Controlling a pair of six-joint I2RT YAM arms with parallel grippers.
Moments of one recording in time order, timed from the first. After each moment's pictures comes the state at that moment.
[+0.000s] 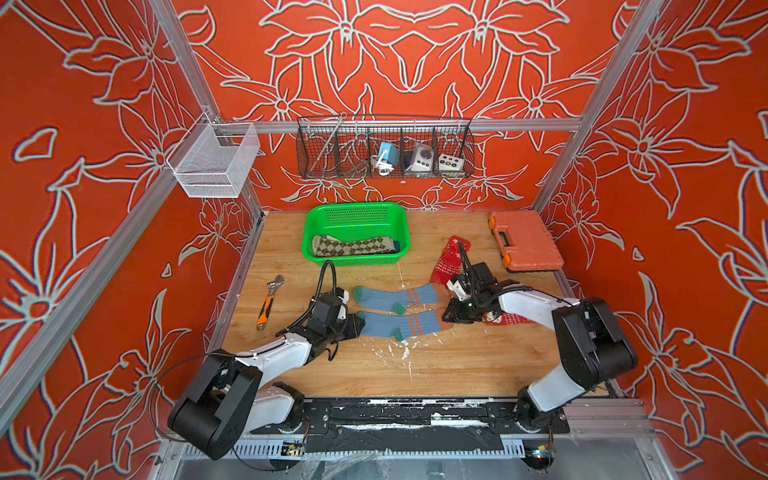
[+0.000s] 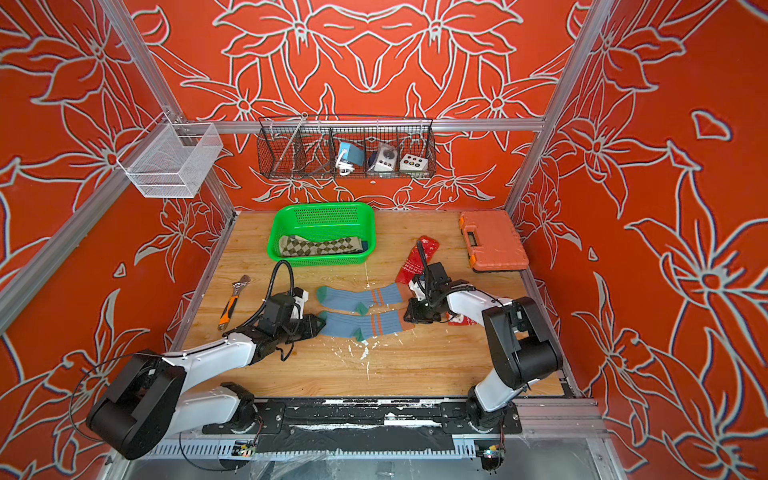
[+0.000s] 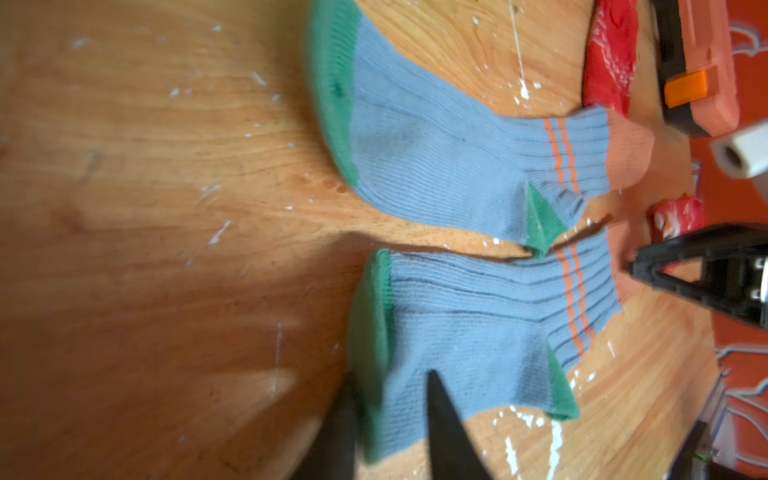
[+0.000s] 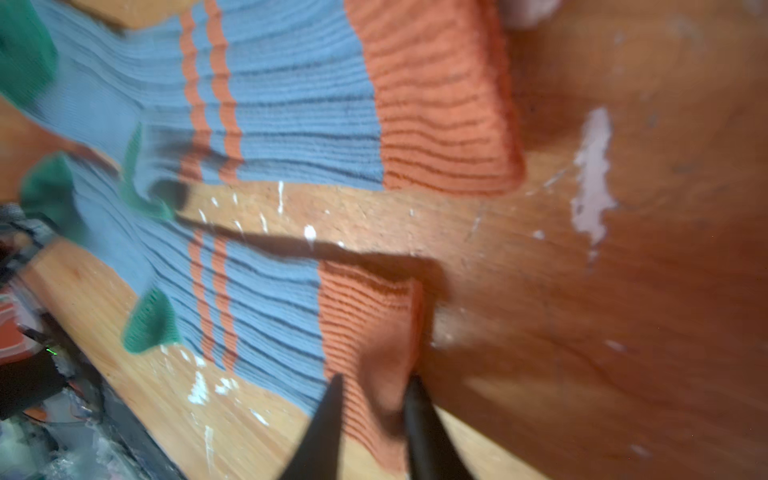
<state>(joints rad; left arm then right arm) -0.38 1.24 0.34 0.10 0.27 -0.62 0.36 1.60 0.79 -0.45 -0.48 0.24</state>
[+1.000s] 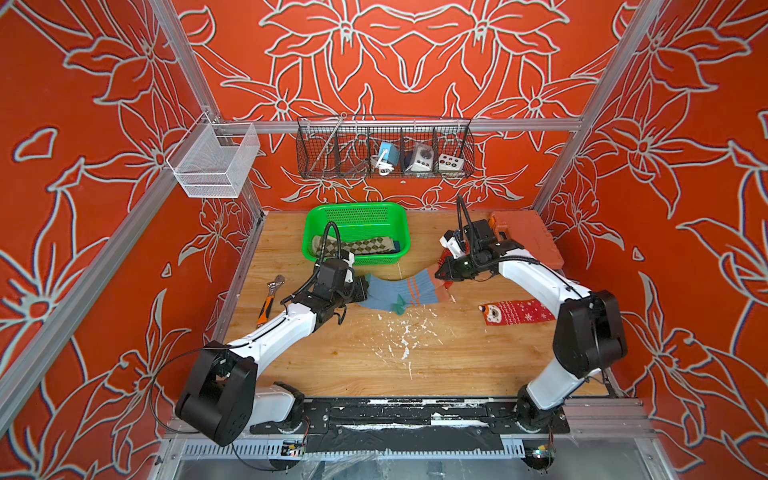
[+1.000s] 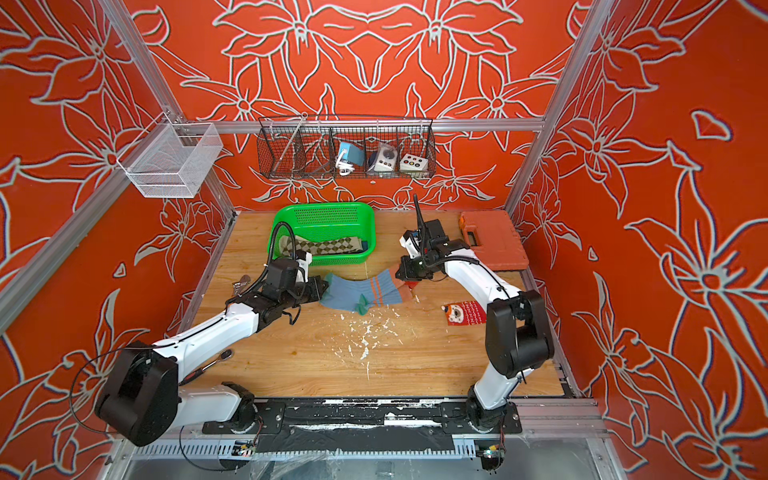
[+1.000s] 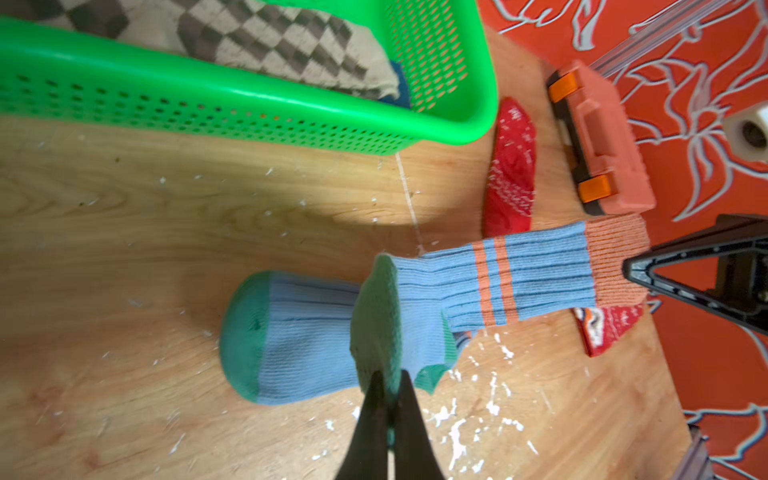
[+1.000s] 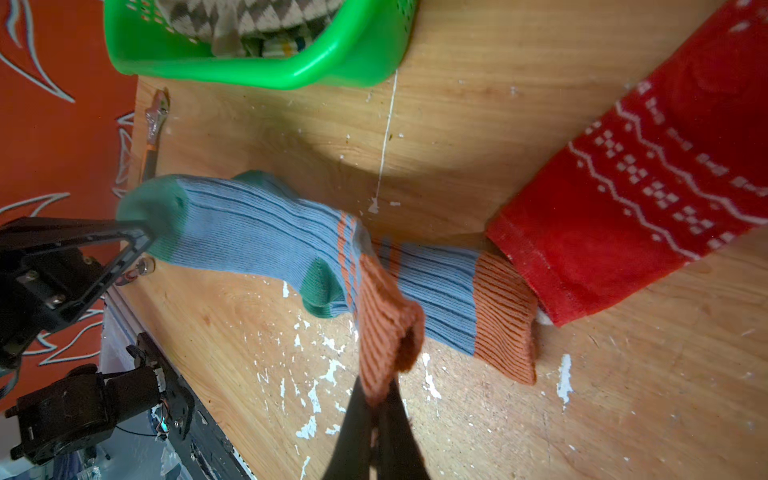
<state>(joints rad) -0.36 1.31 0.72 -0.08 0.18 -0.56 0.35 1.68 1.28 -0.69 -0.53 0.19</state>
